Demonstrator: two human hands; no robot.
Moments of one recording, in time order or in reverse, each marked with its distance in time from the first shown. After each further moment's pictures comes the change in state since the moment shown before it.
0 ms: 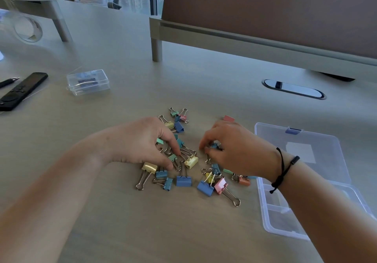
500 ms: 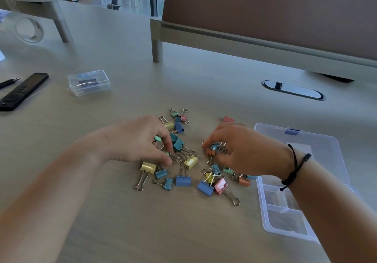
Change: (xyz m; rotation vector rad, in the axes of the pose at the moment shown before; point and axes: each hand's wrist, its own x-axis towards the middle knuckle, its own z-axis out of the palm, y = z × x) left_hand -0.002 0.001 -0.006 0.042 -0.007 -0.035; right_hand -0.008 0.003 -0.012 -0.055 -0.090 -0.007
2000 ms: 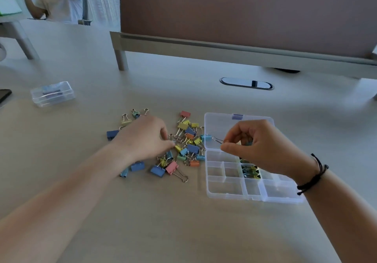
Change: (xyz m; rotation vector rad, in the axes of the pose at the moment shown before) left_hand 0.025 0.092 0.053 0.184 0.319 -0.088; right_hand -0.121 0.065 -0.001 0.499 0.416 0.148
